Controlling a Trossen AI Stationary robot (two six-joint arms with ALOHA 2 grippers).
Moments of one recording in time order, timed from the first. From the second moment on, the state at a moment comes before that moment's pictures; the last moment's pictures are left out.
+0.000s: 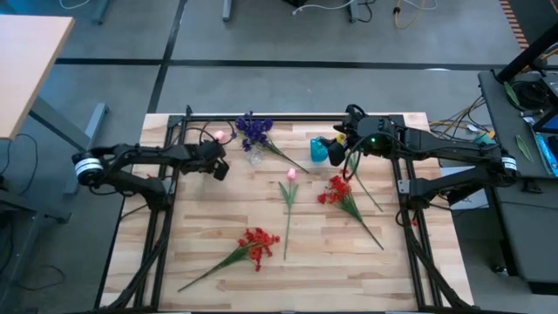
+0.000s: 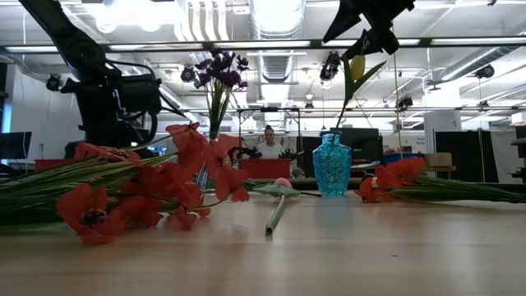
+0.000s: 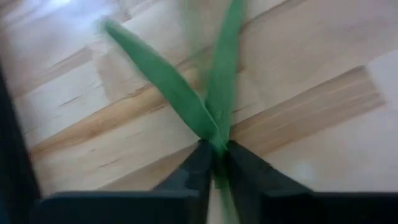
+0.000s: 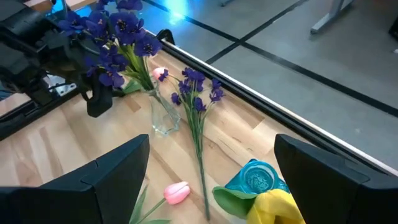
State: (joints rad) left arm 0.54 1.32 0.46 -0.44 -0.39 -0.51; right arm -0.21 1.14 1.08 -0.47 0.33 0.40
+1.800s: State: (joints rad) left arm -0.30 0.91 0.54 0.65 -0.26 0.09; right arm 0.19 1.27 1.08 0.18 0.17 0.04
